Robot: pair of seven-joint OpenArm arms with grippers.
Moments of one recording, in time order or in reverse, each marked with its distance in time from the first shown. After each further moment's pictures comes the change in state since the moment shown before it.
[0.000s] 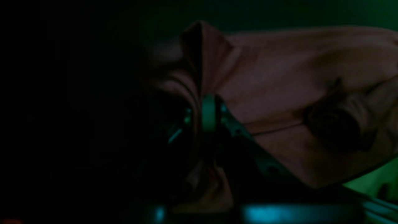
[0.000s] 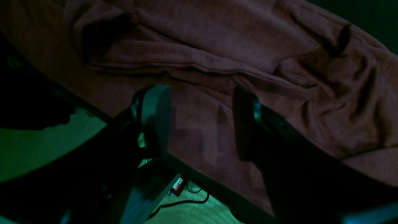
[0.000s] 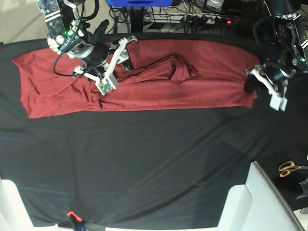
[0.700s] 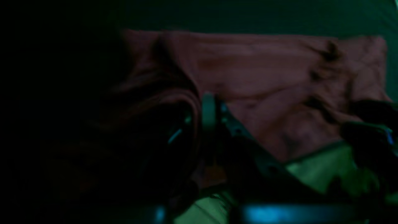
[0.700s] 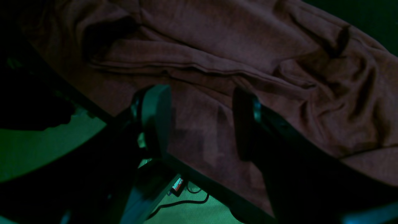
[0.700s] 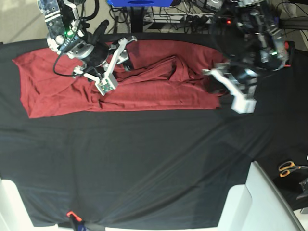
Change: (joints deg) left arm 2.3 18.8 6.1 19.0 0.3 12.8 15.4; right arm 0.0 0.0 0.2 0.0 0.0 0.0 0.0
